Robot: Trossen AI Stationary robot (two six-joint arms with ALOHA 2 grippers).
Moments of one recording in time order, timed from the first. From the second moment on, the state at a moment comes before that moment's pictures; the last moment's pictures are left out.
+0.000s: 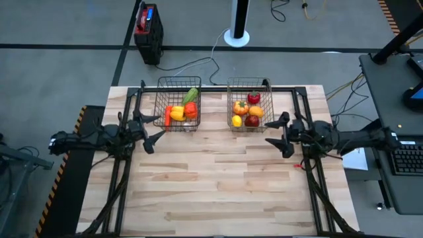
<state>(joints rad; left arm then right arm) -0.05 0.07 0.11 0.02 -0.45 0.09 -0.04 0.32 0.13 0.38 0.03 0.16</state>
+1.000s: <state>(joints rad) -0.05 0.21 0.01 0.06 -0.37 -0.06 -0.04 0.03 0.01 0.18 0.09 0.03</state>
